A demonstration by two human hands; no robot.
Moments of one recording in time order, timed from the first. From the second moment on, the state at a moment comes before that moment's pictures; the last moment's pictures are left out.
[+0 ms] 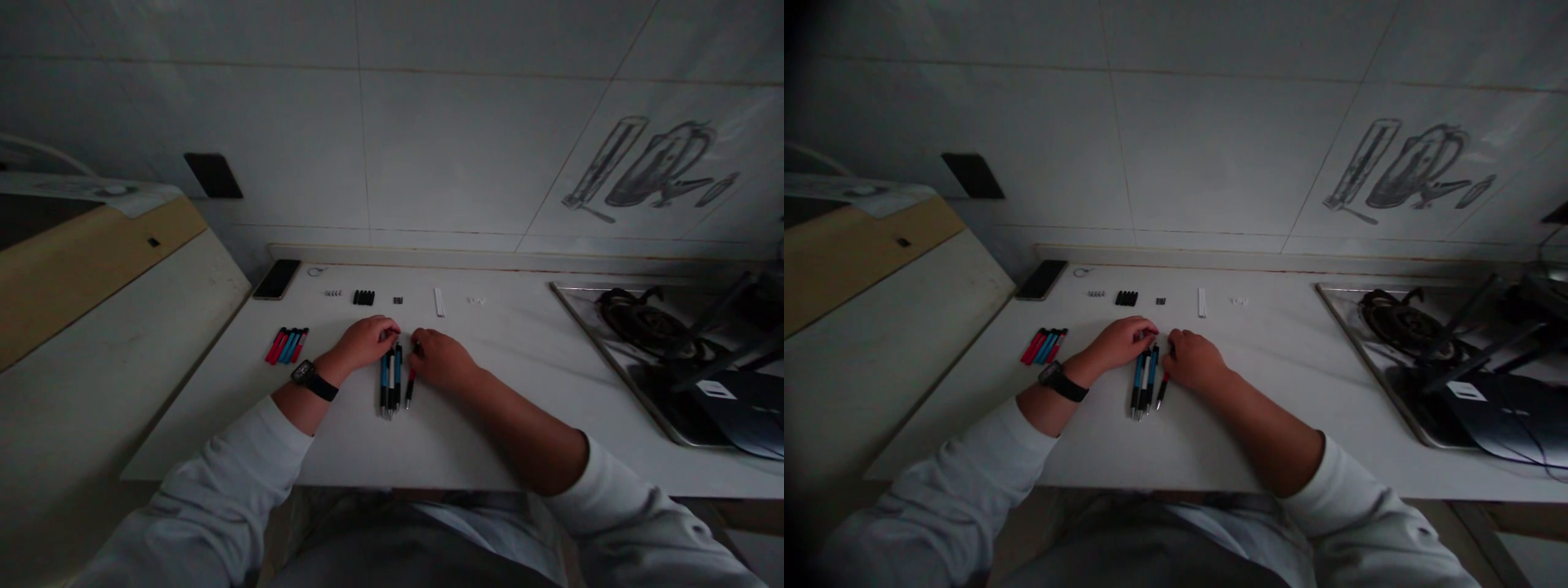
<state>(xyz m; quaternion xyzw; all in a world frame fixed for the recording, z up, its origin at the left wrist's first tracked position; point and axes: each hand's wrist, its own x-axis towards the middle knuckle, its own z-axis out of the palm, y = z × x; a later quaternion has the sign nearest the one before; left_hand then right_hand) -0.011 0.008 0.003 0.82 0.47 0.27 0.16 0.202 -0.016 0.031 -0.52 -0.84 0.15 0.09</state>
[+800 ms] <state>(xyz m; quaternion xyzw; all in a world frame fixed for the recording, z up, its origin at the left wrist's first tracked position) -0.011 0.008 0.003 0.82 0.46 0.30 0.18 0.205 -0.003 0.028 -0.50 -0.83 0.23 0.15</state>
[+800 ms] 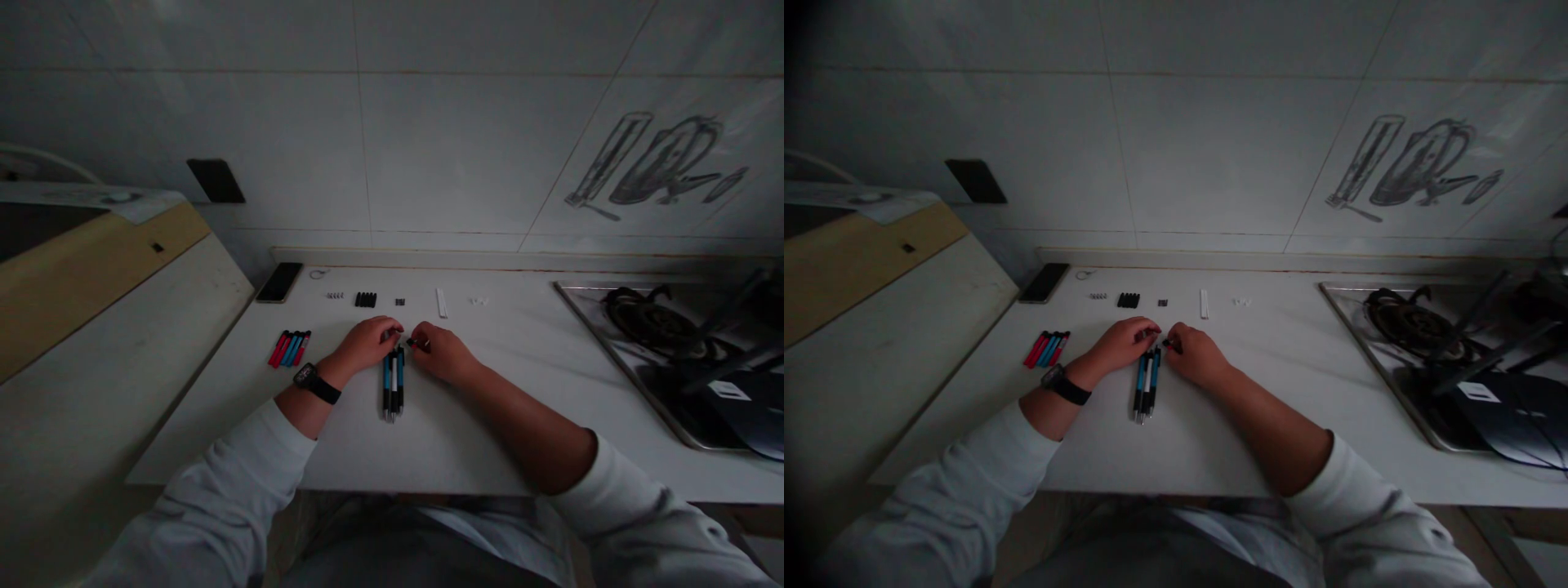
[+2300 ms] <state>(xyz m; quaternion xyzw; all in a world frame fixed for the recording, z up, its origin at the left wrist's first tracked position) 0.004 0.013 0.007 0.47 0.51 0.43 0.57 0.195 -0.016 0.036 -0.48 -0.83 0.26 0.14</state>
